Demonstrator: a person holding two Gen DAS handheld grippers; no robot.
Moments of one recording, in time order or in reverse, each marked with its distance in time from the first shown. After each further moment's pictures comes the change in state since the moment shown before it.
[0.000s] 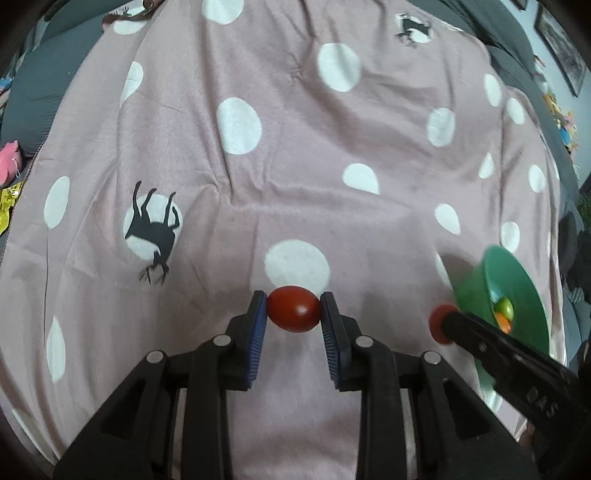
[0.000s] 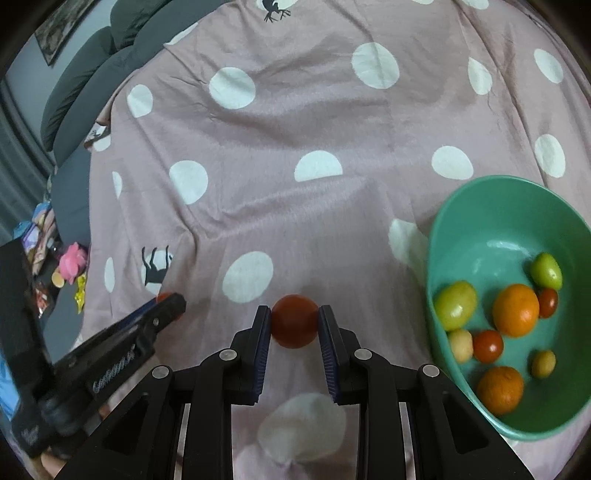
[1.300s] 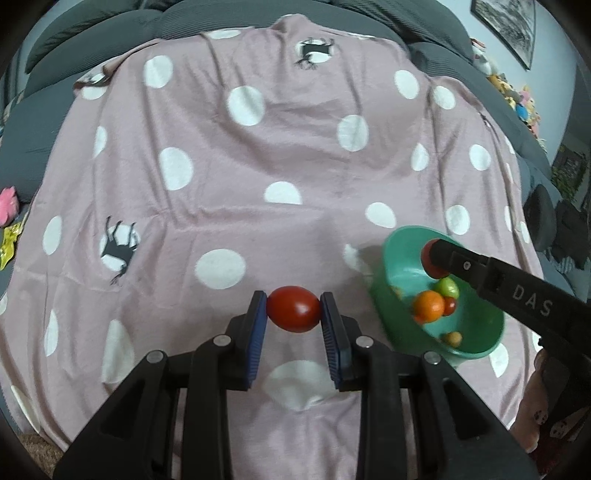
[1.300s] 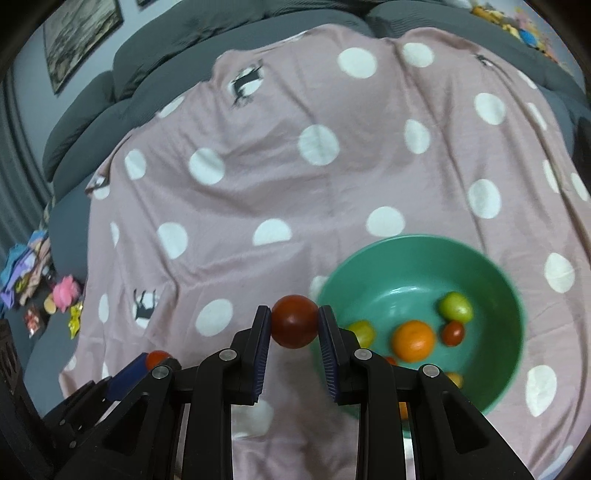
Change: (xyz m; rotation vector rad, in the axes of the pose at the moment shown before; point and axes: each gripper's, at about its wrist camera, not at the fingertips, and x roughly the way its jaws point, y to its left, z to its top) left arm -0.043 -0.102 -0.030 0.129 -0.124 -0.045; right arm -0.083 -0.046 0.004 0.015 -0.216 -0.090
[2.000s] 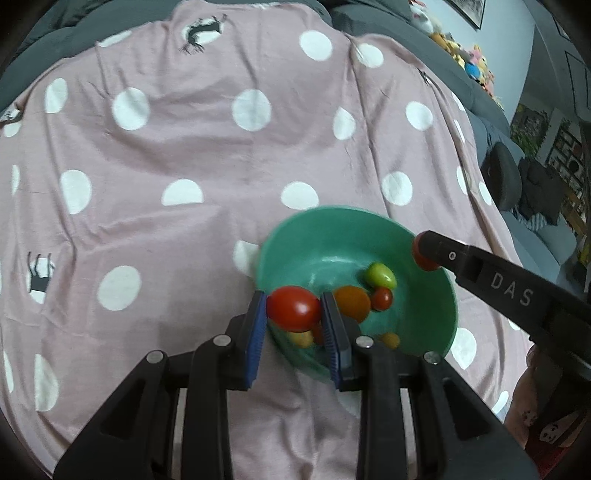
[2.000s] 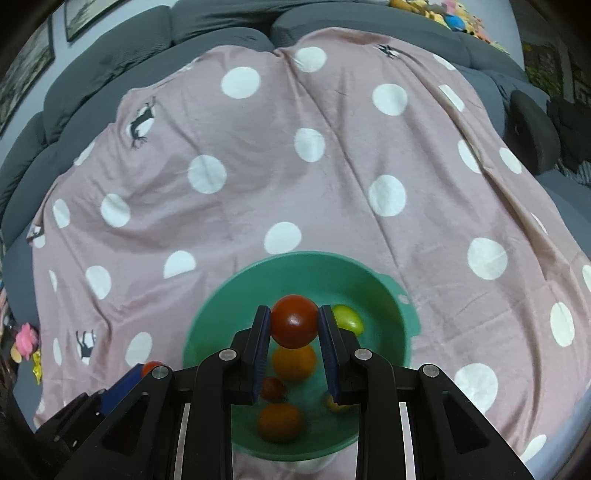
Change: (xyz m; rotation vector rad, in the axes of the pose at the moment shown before) left arm 0.048 -0.094 0.006 0.143 0.085 -0.151; right arm -0.012 -0.084 0.012 0.142 -0.032 -0.198
